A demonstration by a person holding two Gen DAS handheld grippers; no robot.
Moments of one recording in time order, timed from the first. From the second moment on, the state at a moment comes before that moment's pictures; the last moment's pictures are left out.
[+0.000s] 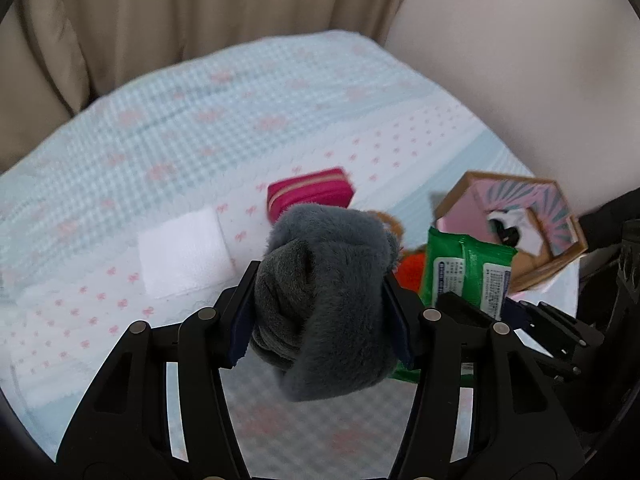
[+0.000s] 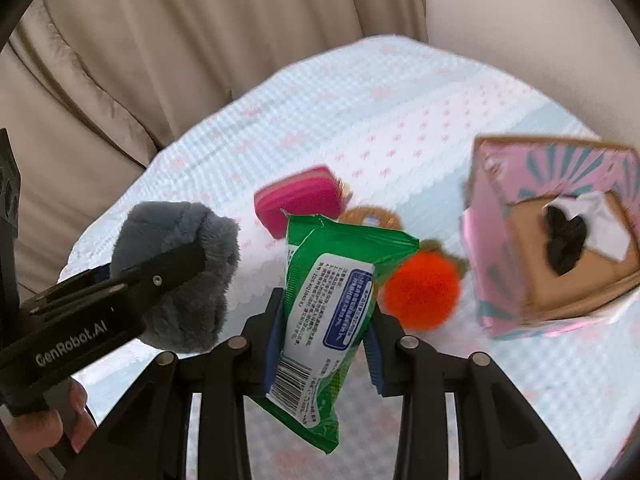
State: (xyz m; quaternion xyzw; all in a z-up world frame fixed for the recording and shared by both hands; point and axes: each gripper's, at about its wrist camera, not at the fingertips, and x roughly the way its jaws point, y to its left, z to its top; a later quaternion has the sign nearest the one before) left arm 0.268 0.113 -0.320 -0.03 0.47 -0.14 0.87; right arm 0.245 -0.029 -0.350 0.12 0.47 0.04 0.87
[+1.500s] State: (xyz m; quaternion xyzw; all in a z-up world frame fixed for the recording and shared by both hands) left arm 0.321 -0.226 -0.323 -0.02 0.56 -0.06 0.83; right arm 0.305 -0.379 -0.305 0.06 0.58 0.10 0.80
